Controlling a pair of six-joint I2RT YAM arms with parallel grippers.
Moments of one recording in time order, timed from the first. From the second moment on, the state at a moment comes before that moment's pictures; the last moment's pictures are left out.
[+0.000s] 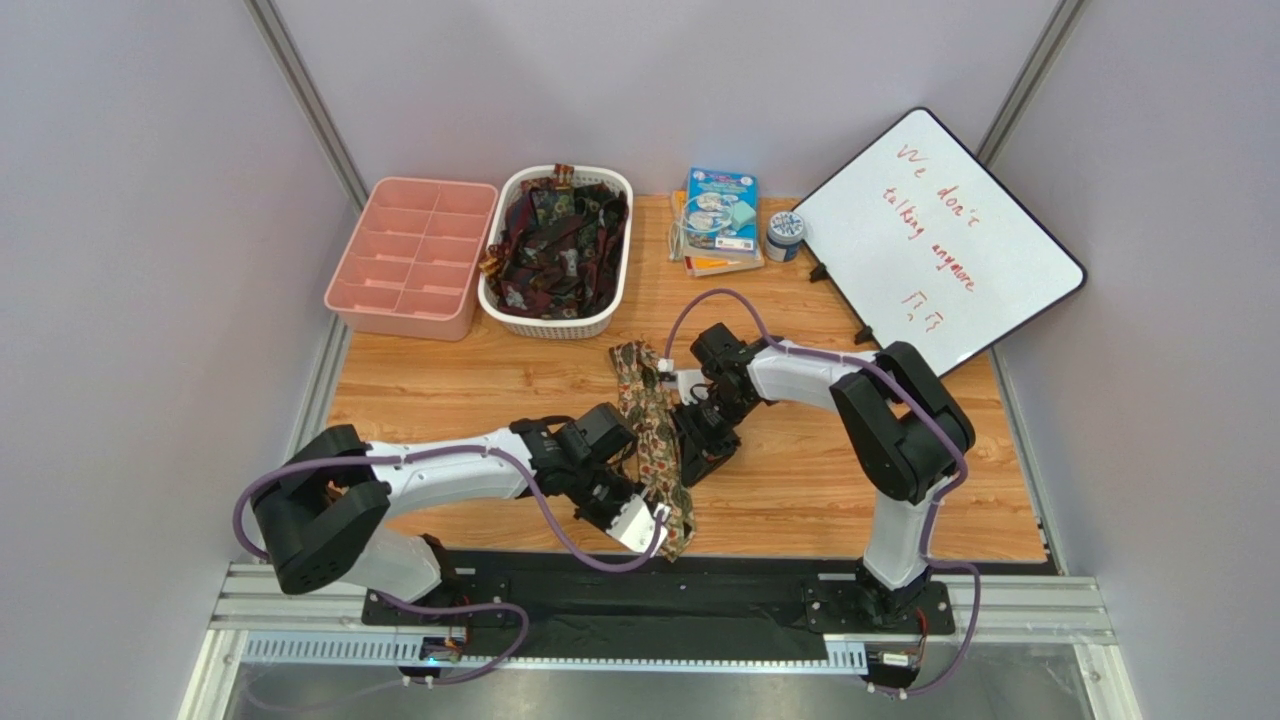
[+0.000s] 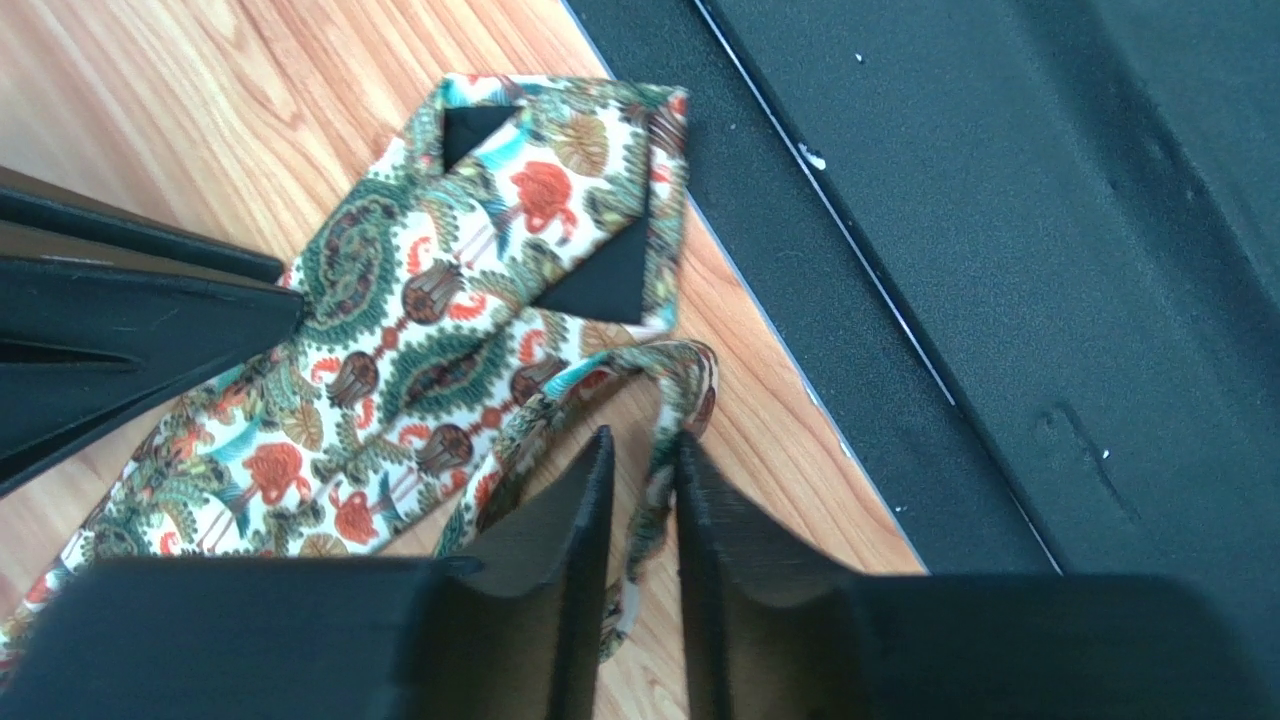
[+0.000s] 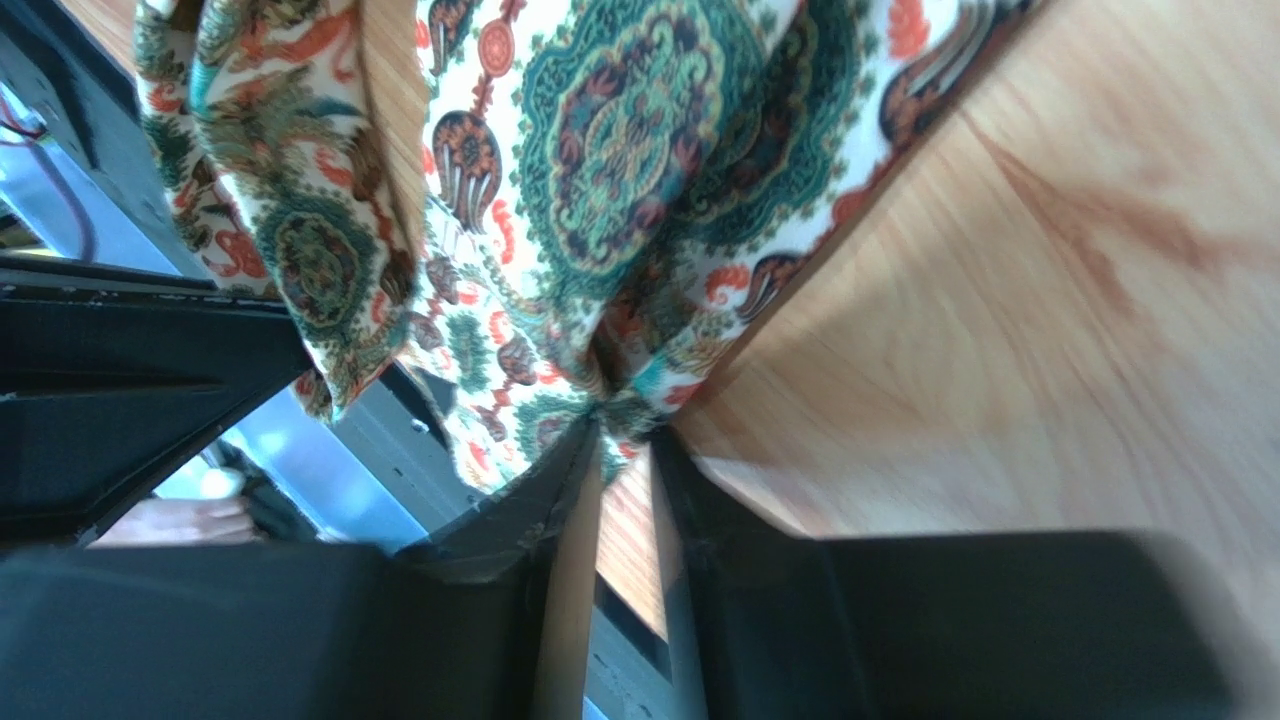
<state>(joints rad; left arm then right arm) -0.98 1.40 0.68 -0.41 0.56 1.14 0.60 1.86 1.05 -0.62 -0.64 0.11</state>
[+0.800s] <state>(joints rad) -0.51 1.11 0.88 -0.77 0.62 1.14 0.34 1.77 1.11 -0.85 -0.17 -0.40</state>
